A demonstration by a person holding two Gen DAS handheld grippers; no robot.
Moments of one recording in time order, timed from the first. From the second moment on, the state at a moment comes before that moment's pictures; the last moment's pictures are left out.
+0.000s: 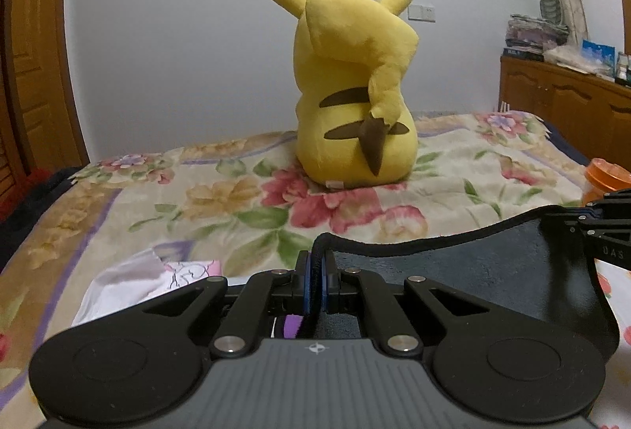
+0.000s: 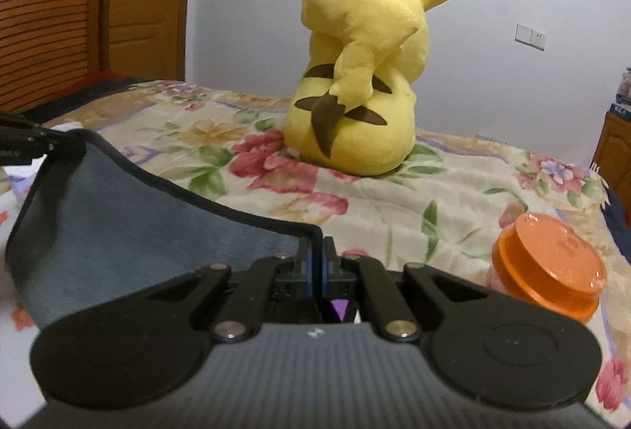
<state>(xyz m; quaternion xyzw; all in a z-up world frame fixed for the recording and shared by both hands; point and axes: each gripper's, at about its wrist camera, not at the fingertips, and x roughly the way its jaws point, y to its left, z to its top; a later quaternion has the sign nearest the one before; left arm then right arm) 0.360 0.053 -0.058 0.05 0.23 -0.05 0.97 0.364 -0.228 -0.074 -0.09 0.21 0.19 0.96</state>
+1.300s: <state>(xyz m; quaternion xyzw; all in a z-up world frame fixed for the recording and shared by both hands) 0.377 0.050 -0.103 0.07 0.28 -0.05 0.96 0.376 -0.233 -0.109 -0.07 0.26 0.17 0.95</state>
